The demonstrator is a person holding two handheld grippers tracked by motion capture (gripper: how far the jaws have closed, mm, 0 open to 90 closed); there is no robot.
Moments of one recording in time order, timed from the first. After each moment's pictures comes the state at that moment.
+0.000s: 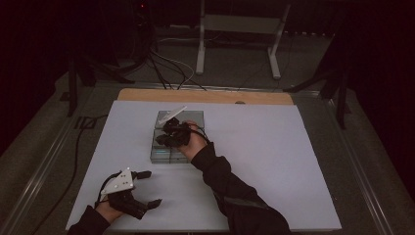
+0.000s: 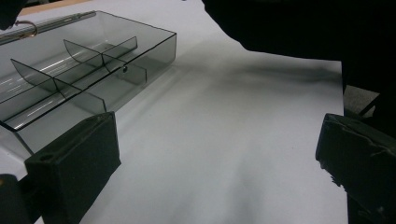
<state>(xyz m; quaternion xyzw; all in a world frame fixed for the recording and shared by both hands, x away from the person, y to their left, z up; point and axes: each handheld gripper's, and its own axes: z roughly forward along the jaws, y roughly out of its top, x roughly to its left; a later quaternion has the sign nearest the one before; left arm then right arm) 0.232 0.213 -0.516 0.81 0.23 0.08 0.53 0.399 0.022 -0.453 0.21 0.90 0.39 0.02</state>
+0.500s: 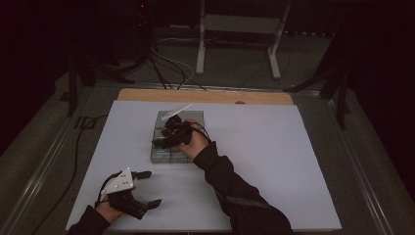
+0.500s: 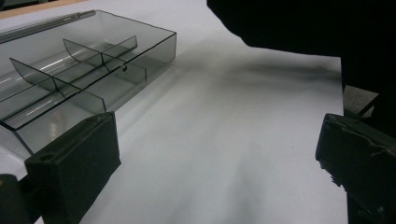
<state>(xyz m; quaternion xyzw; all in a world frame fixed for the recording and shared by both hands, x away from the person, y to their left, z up) 0.233 0.213 -0.516 0.81 0.23 0.08 0.53 0.401 0.017 -0.448 0.24 0.88 0.42 -0.01</state>
